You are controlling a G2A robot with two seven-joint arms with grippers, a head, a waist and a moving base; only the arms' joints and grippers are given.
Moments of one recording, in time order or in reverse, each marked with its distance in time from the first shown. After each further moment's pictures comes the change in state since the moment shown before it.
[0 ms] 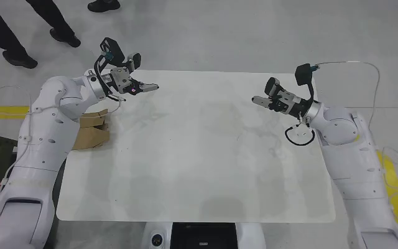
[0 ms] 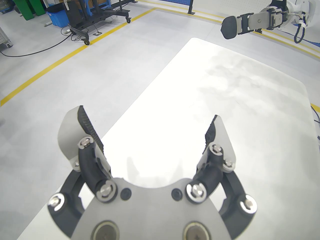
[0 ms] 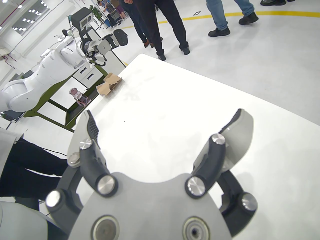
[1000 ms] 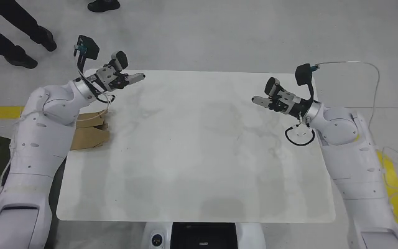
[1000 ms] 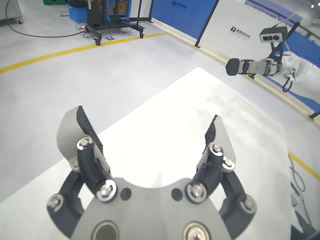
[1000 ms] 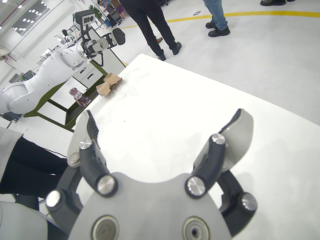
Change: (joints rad) left arm 0.076 0.019 -0.099 0.031 -0.439 0.091 -0.186; right arm 0.000 0.000 0.000 0.000 0.000 0.000 0.000
